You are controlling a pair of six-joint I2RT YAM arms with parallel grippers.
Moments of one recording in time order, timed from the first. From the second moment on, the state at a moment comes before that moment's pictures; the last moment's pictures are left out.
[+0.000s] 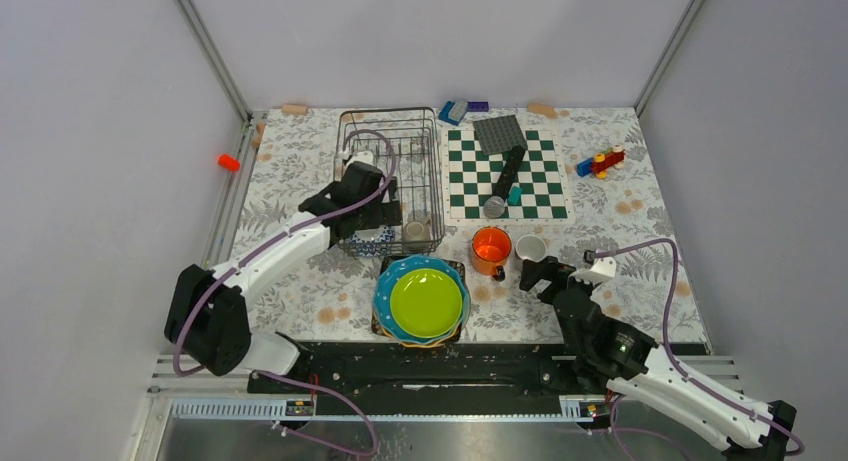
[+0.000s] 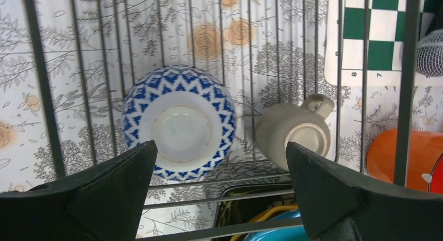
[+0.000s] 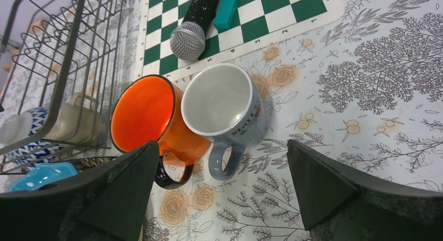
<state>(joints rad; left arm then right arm) -0.52 1.37 1.00 -0.45 -0.25 -0.54 0.96 0.25 0.20 -0.37 0.89 0.79</state>
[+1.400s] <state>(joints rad) -0.64 1.80 1.26 -0.50 -0.08 -0.37 0.96 0.29 0.20 -0.38 0.87 0.79</state>
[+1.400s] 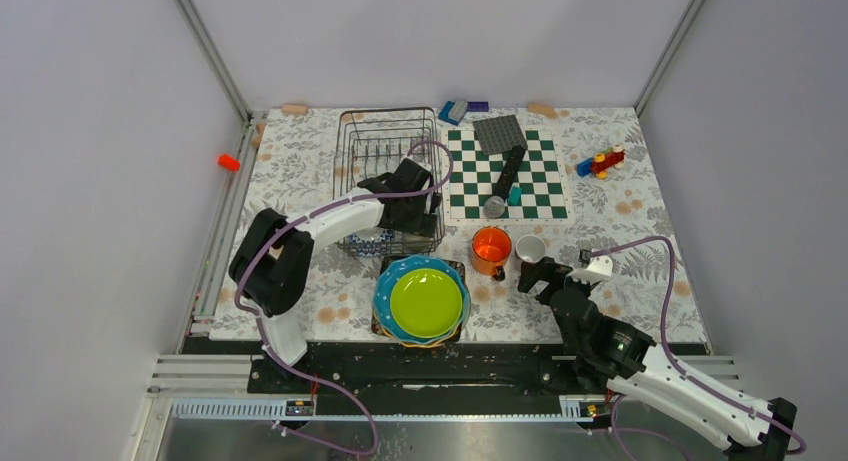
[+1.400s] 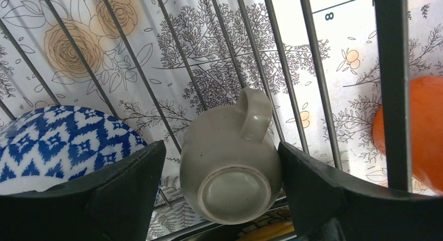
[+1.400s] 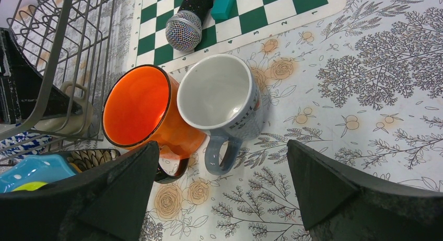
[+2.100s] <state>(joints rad) -0.64 1.70 1.26 -0.53 -0.08 -0.39 0.96 0.27 0.20 -0.37 0.87 0.78</state>
